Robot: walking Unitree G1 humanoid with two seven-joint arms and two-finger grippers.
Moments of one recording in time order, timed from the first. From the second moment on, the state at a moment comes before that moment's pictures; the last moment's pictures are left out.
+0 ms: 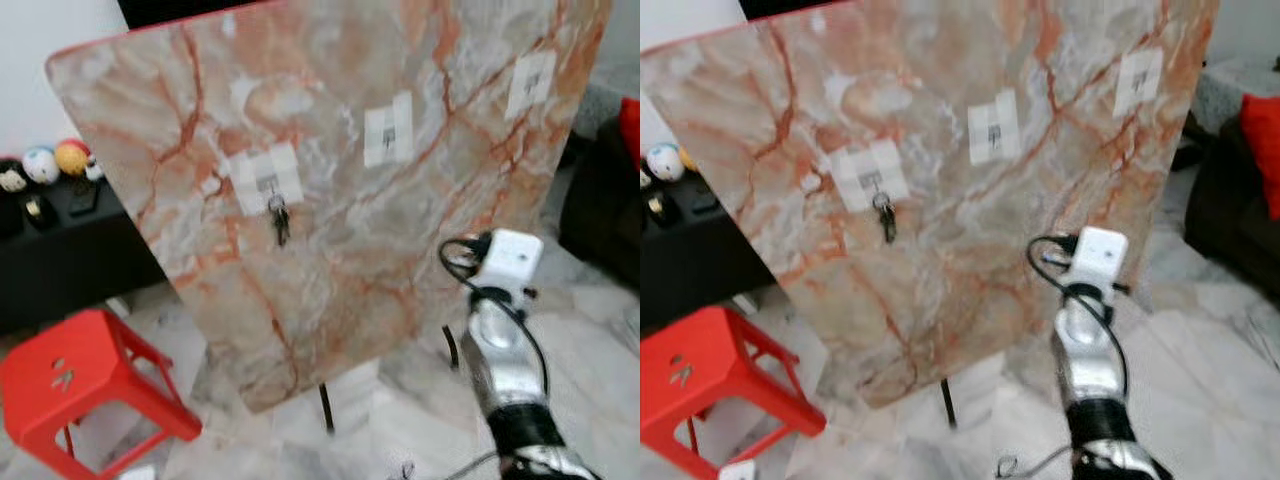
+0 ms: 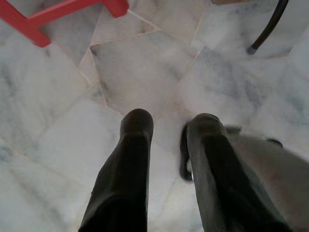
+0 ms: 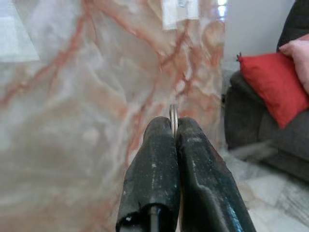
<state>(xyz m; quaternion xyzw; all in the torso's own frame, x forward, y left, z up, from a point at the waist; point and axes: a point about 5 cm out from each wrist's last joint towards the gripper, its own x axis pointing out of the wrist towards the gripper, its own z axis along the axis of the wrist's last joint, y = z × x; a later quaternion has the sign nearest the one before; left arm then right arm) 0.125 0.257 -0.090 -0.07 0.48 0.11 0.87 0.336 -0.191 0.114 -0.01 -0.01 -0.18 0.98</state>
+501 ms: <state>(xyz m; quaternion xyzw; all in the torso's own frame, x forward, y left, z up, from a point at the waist) 0.149 0.215 -0.093 -0.08 0.47 0.09 0.88 0.338 -0.181 0.115 -0.01 -0.02 -0.16 0.99</state>
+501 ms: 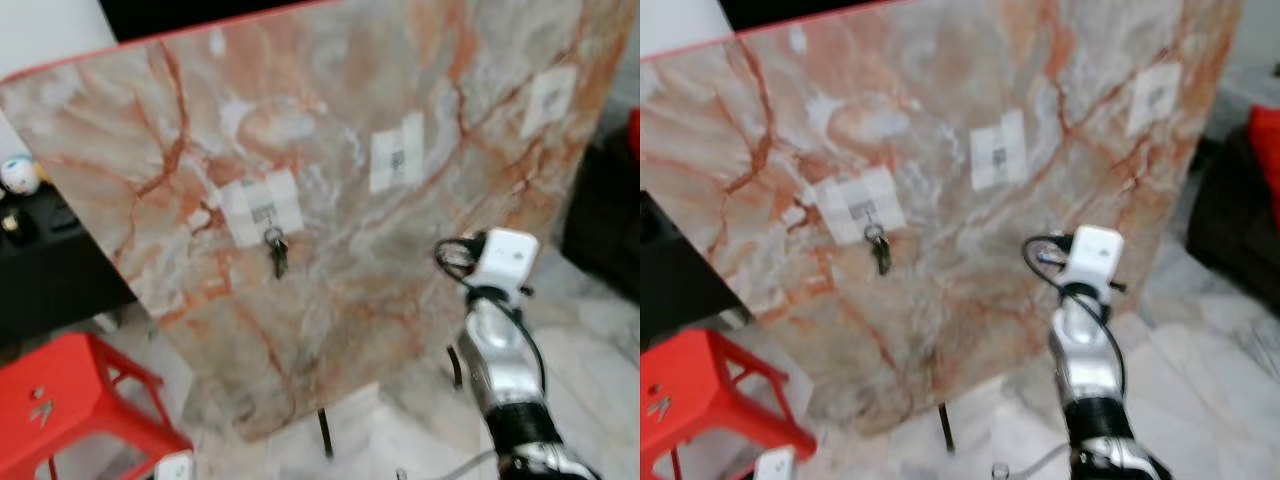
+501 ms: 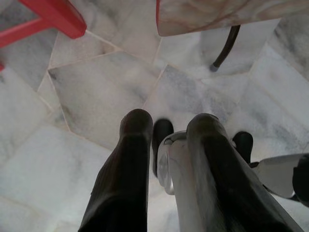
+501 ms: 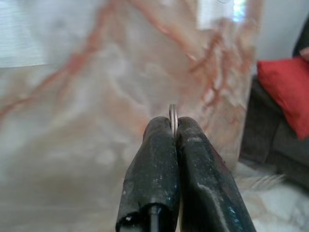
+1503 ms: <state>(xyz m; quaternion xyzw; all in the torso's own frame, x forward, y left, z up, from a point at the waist) 0.131 0.209 -0.101 -0.07 0.49 0.09 0.86 0.357 -0.164 0.145 -0.27 -0.09 -0.16 0.95</state>
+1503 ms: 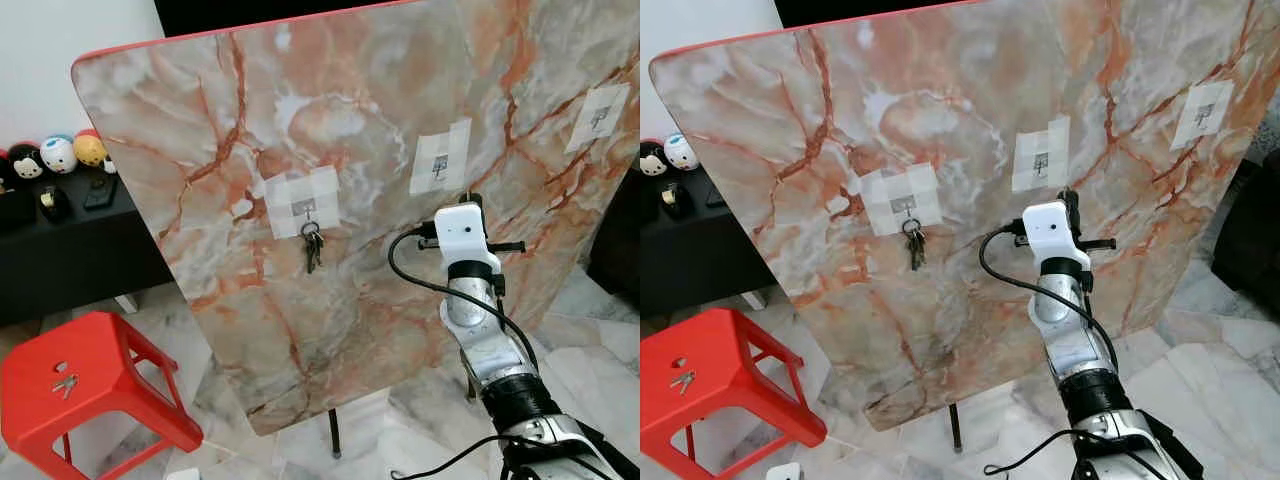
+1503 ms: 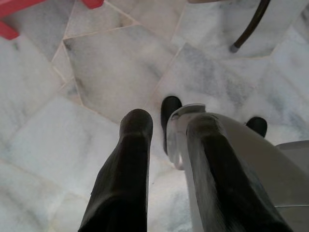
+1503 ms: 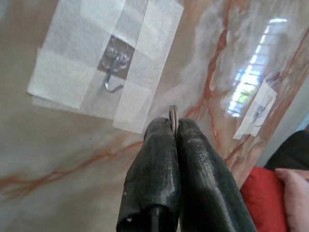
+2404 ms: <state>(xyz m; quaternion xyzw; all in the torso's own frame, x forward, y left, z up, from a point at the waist) 0.131 0.215 -0.100 -0.07 0.49 0.09 0.86 0.335 -0.146 0.109 -0.05 0.00 -0.11 0.99</state>
